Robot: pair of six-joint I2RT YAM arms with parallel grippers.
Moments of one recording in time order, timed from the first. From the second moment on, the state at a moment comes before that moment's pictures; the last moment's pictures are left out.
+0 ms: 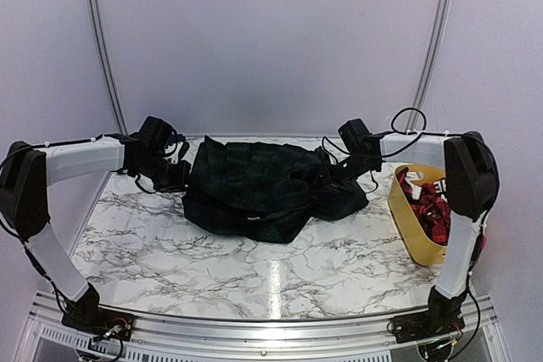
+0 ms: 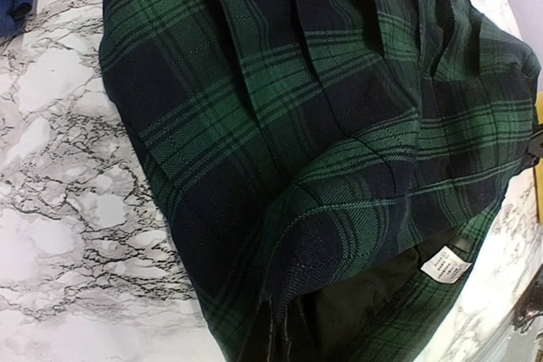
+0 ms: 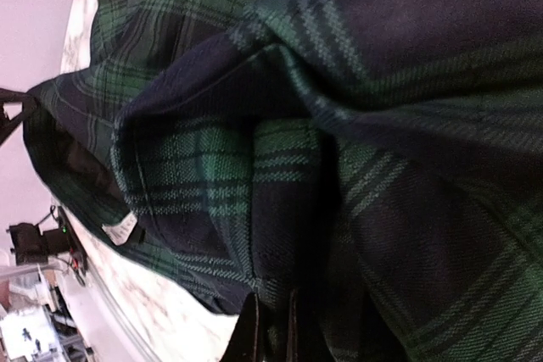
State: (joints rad) left arm -0.40 1.66 1.16 -0.49 0.26 -0.36; right arm 0.41 1.94 1.41 -0.55 -0.61 0.32
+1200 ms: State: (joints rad) left arm -0.41 1.65 1.94 -0.60 0.01 -0.30; right arm 0.27 1.87 2.27 -0.55 -0.63 0.53
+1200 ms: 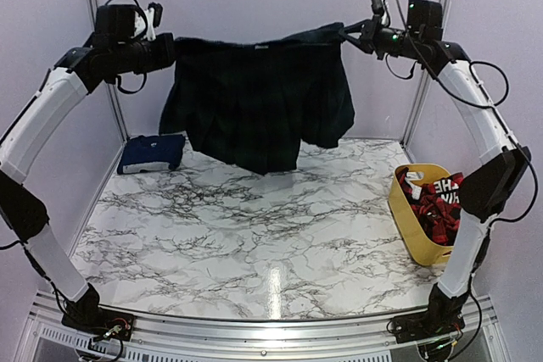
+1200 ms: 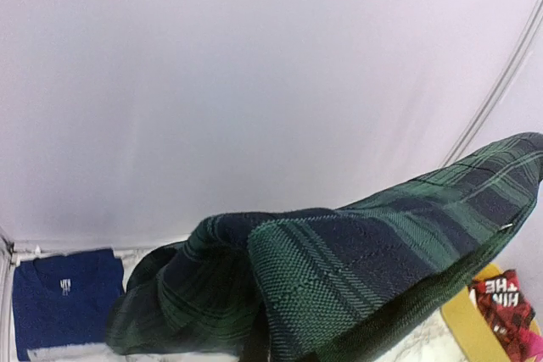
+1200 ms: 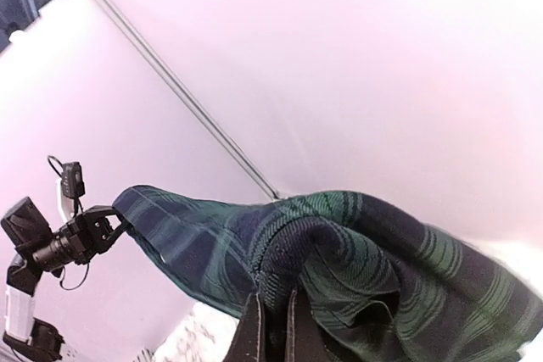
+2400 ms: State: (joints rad) left arm -0.46 1.65 1.93 -0.73 0.18 -0.35; right arm 0.22 1.67 1.87 -0.69 -0.70 0.55
